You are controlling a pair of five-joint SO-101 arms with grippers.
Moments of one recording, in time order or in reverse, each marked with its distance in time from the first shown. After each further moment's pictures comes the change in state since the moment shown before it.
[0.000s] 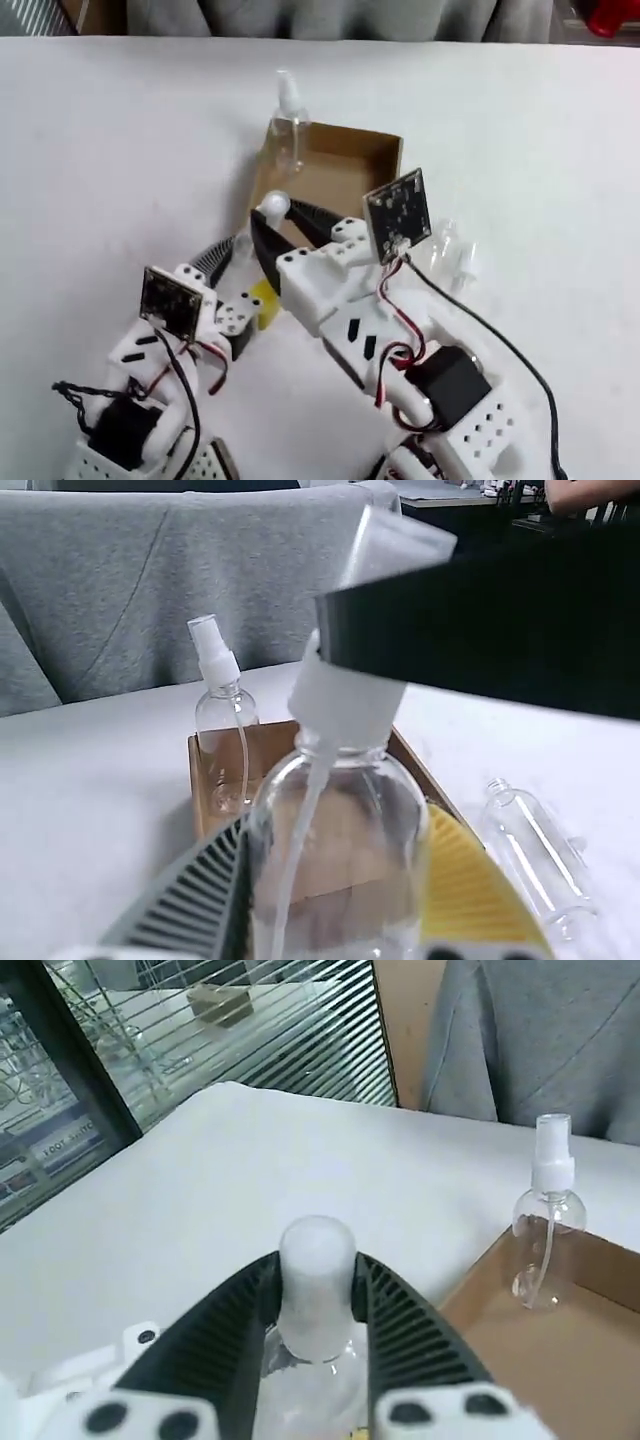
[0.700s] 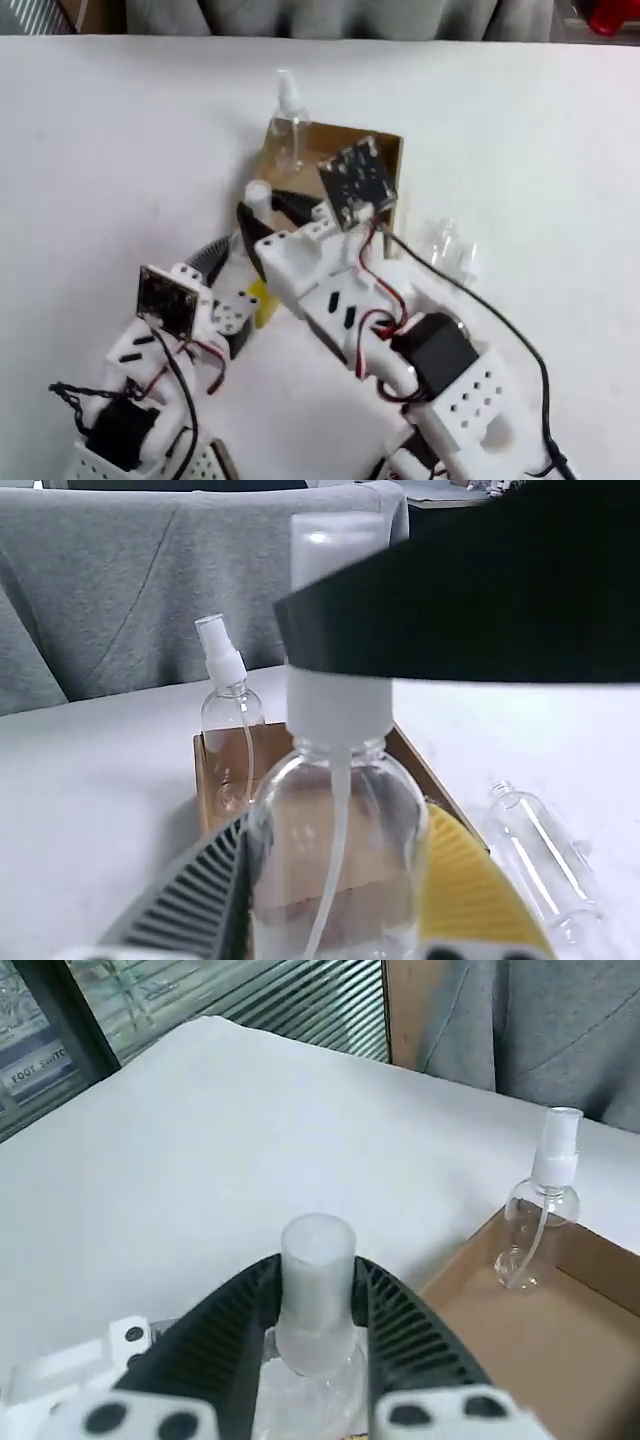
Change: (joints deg) left arm -0.1 0.0 0.0 0.0 0.1; right arm -1.0 13.8 -15.2 10.4 3.3
